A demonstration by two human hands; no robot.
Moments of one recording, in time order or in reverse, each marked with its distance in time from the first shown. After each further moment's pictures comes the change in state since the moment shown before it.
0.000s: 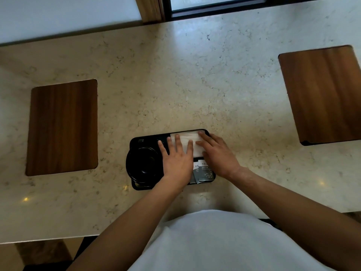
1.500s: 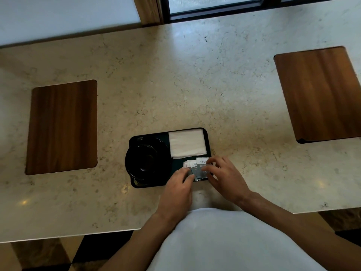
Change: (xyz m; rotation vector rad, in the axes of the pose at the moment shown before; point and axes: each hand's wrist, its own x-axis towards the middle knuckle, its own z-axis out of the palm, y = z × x) left_hand -0.089 0.005 0.036 -0.545 0.357 0.245; right_hand -0.078 0.006 0.024 0.064 0.179 -0.109
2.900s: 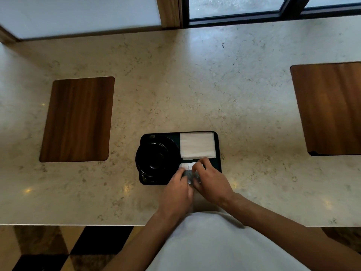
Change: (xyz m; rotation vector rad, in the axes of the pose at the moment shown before) left_hand -0.005 -0.015 -0.002 -0.128 -0.116 -0.344; right_hand 0.029 -0.051 0.028 0.039 -0.167 0.055
